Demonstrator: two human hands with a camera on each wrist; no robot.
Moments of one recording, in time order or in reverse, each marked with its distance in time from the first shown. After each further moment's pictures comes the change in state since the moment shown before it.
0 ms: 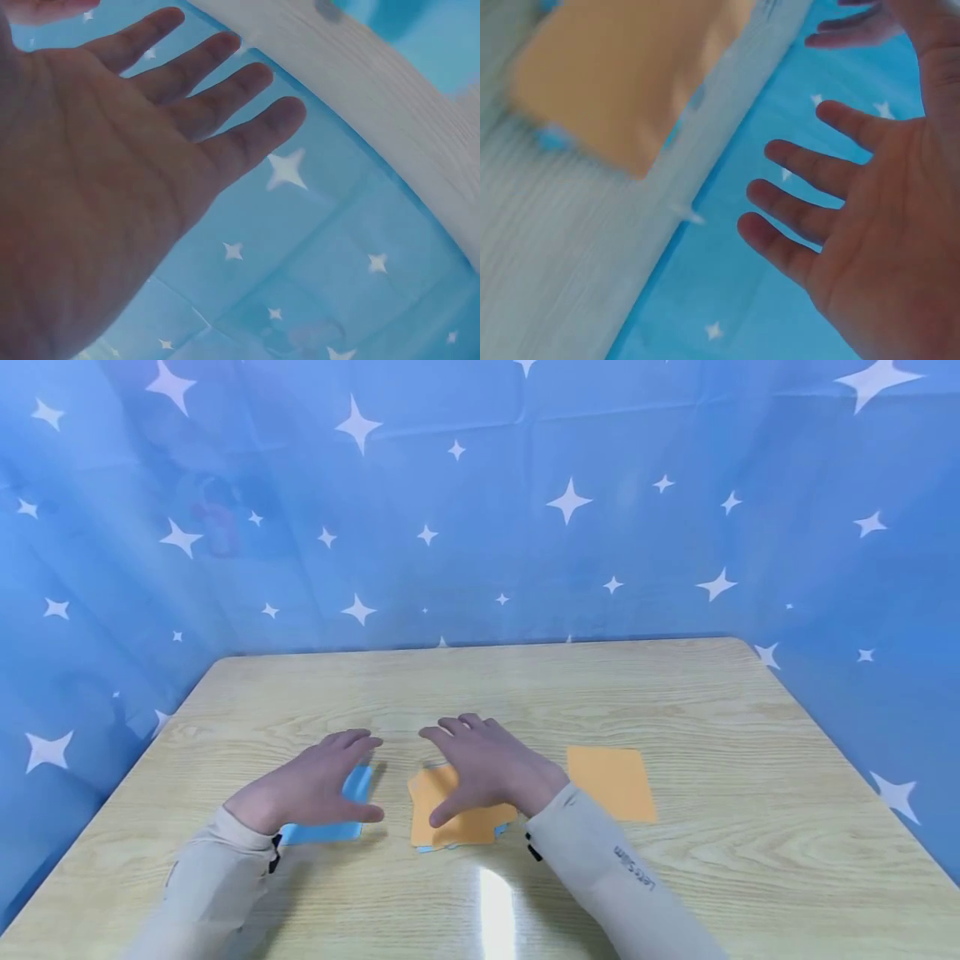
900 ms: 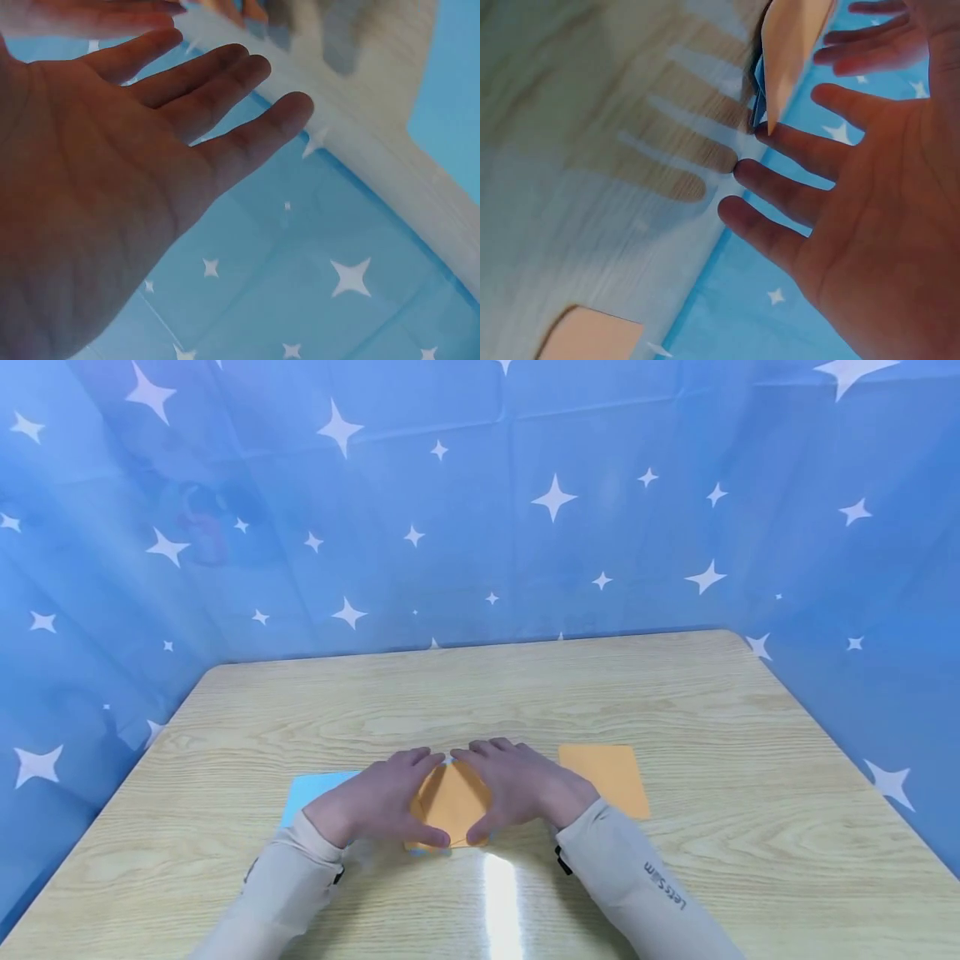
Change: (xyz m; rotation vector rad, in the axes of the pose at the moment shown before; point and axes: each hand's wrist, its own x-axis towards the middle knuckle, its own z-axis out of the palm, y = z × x) left_hand 0.038 0.063 0.035 0.003 -0.055 0.102; right_hand -0.031 0.043 0.022 0.072 -0.053 0.017
